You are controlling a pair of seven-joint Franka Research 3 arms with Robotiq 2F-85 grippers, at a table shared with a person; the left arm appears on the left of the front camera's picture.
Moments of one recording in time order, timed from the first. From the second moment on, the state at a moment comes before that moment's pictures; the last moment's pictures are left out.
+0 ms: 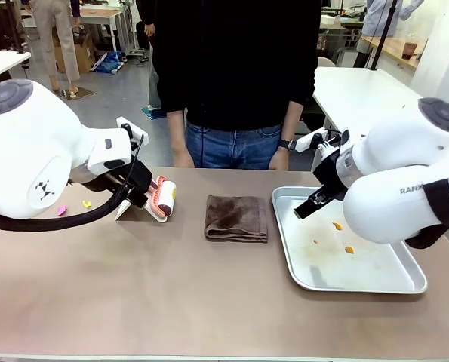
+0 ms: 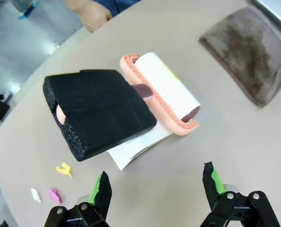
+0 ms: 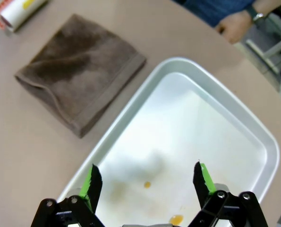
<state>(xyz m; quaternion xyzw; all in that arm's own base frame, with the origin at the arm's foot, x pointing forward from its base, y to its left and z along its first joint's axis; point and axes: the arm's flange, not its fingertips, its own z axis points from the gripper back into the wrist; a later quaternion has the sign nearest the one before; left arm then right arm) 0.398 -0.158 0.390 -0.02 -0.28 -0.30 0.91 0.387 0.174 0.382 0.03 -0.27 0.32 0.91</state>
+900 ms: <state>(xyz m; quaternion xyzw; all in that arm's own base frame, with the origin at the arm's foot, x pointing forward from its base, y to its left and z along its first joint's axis) 0.305 -0.051 0.553 -0.18 -0.29 -0.25 0.91 0.307 0.012 0.518 0.35 -0.19 0.10 0.91</state>
